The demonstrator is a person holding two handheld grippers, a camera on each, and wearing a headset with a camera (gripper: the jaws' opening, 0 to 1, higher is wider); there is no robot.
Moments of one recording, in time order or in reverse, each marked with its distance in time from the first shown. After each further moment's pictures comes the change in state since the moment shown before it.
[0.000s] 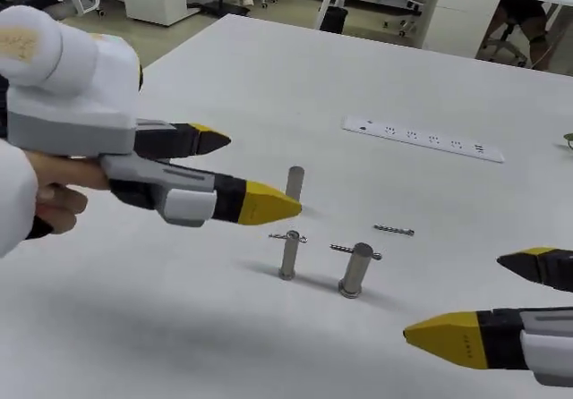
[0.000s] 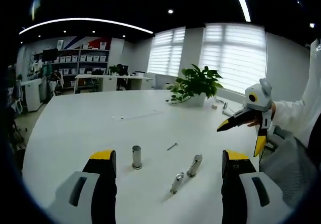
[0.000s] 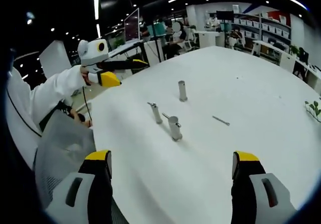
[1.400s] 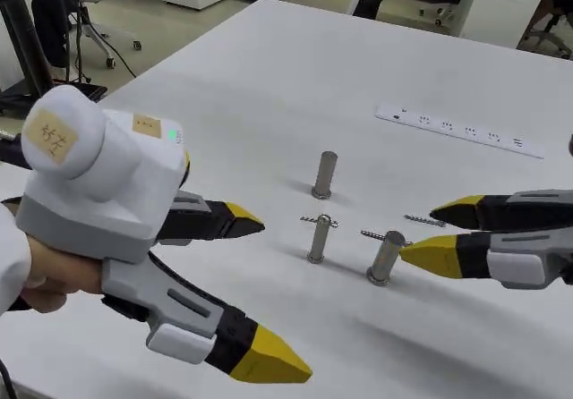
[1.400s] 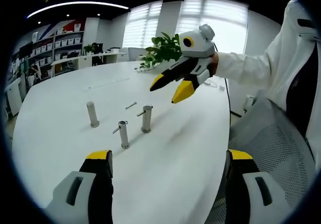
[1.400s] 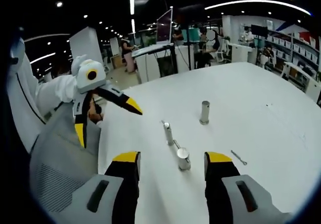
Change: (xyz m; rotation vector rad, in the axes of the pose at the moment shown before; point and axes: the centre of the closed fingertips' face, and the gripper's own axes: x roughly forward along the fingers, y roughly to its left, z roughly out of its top) left arm -0.047 -0.099 -0.088 0.047 0.238 -0.224; right arm 0.034 0.007 0.038 -0.172 -0.065 0.202
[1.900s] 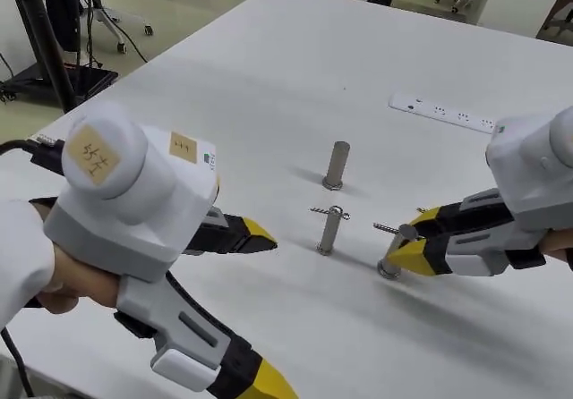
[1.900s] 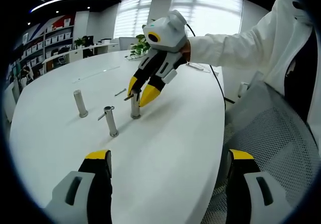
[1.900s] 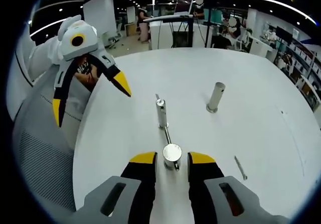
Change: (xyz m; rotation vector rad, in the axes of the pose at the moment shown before) left arm 0.013 -0.011 -0.029 0.044 0.122 -0.055; right arm 0.056 -0.018 -0.026 -0.252 0.235 0.057
